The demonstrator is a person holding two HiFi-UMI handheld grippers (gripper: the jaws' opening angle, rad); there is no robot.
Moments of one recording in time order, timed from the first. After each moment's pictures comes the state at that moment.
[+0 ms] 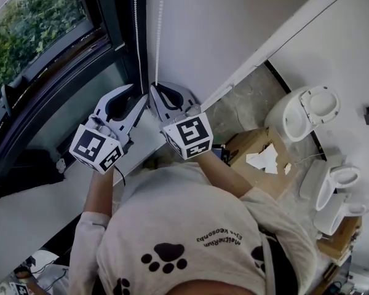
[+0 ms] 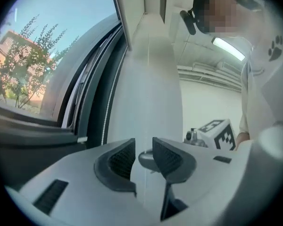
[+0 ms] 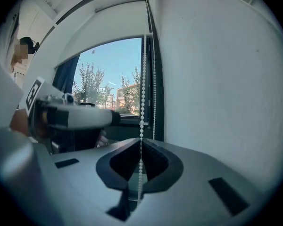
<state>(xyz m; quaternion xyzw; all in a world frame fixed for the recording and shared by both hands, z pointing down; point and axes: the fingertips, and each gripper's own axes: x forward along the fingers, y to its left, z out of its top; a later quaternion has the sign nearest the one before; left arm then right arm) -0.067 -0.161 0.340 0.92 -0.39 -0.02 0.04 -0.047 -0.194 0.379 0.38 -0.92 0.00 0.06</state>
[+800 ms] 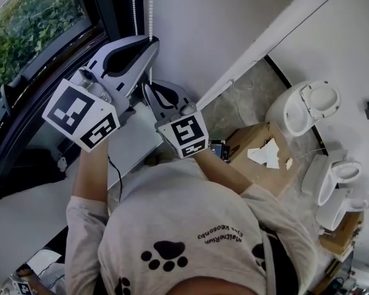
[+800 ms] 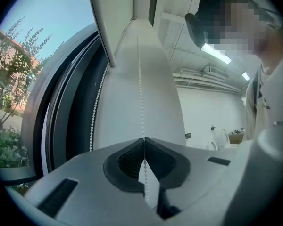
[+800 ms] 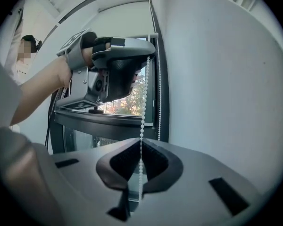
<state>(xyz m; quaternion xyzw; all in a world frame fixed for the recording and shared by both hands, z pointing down) -0.036 -0.190 0.212 0.94 -0.33 -0.04 -0.02 -0.058 -0.185 0.376 0.37 -0.93 0.00 0.06</state>
